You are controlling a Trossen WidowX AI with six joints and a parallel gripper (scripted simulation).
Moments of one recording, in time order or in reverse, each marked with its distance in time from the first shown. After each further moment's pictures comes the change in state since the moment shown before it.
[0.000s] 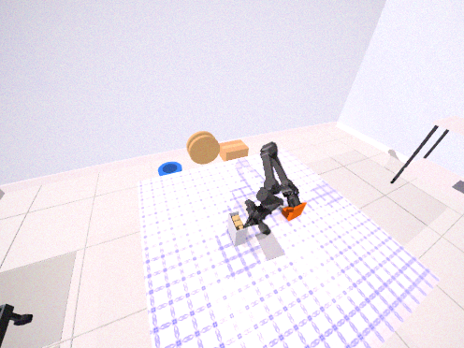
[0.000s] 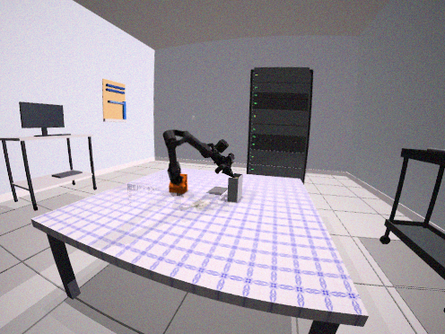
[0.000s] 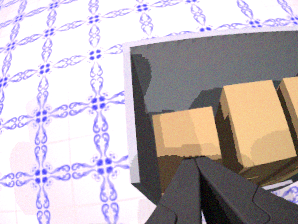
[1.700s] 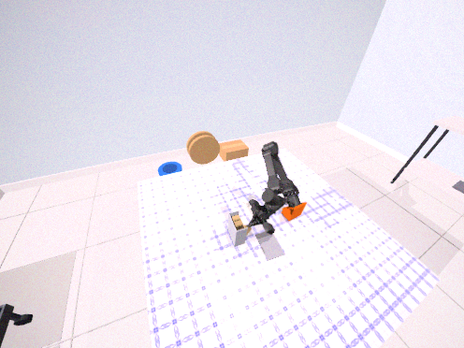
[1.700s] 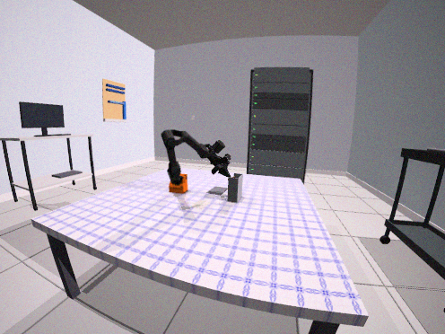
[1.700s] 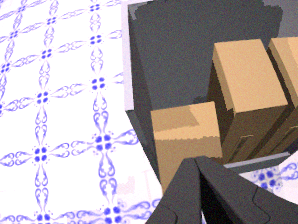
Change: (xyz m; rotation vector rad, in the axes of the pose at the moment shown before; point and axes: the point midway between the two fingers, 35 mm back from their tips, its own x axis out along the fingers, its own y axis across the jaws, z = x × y) arm -0.012 0.001 -0.020 -0.001 -0.003 0.002
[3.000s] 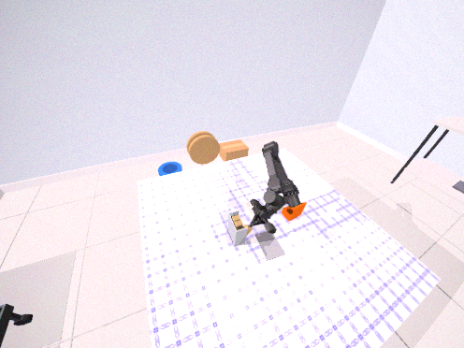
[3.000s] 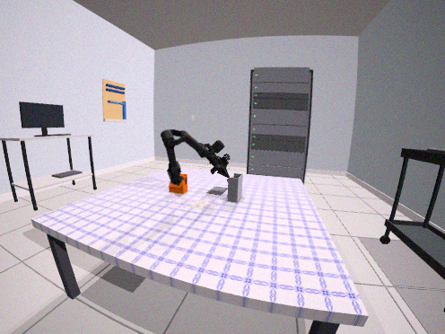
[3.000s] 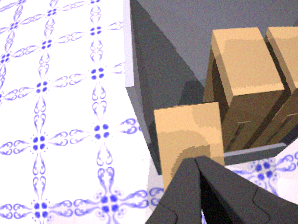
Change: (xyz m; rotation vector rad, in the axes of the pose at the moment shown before) arm -0.005 0.000 -0.005 -0.014 0.014 -0.001
